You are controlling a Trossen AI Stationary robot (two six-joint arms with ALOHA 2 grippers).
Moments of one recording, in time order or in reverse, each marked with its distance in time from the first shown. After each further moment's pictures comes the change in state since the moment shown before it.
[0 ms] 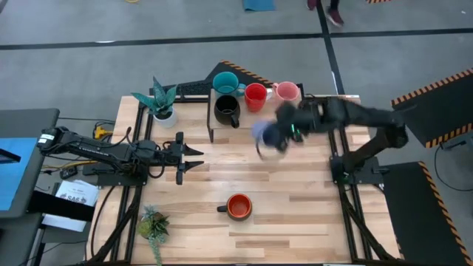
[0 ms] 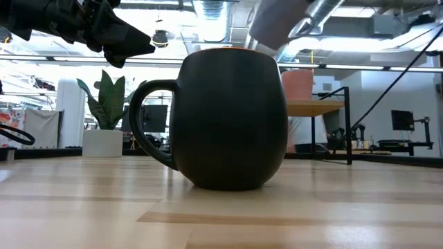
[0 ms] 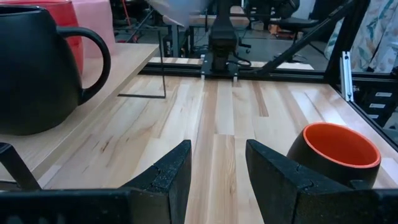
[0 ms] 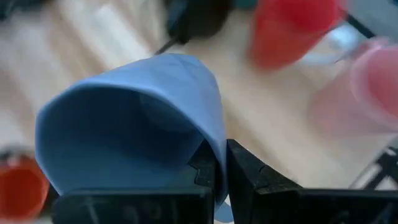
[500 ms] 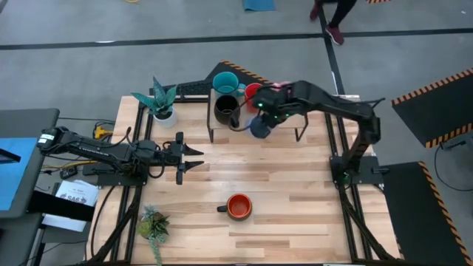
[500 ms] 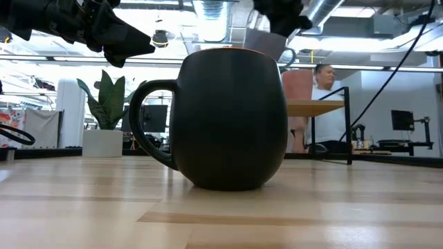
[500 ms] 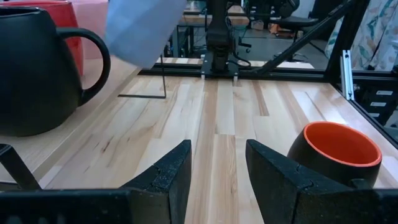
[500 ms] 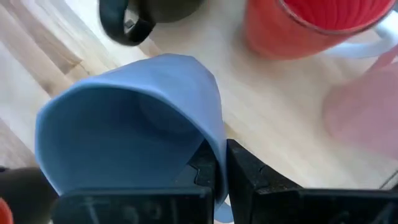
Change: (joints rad) left arm 0.000 0.000 0.000 0.000 0.000 0.008; right arm -0.261 0.259 0.167 -0.071 -0.175 -0.124
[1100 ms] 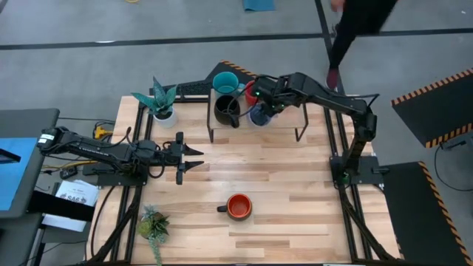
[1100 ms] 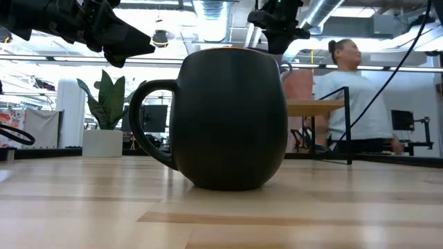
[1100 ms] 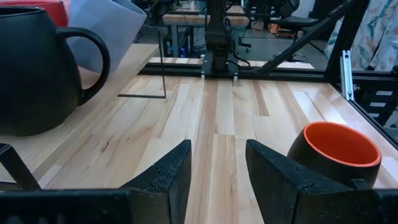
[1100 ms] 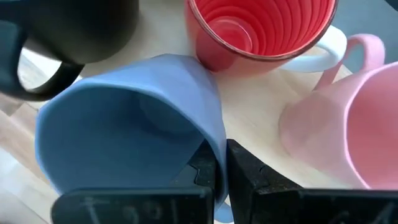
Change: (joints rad) left arm 0.000 0.000 0.000 0.000 0.000 -0.002; right arm -0.106 0.043 0.001 0.036 0.050 0.009
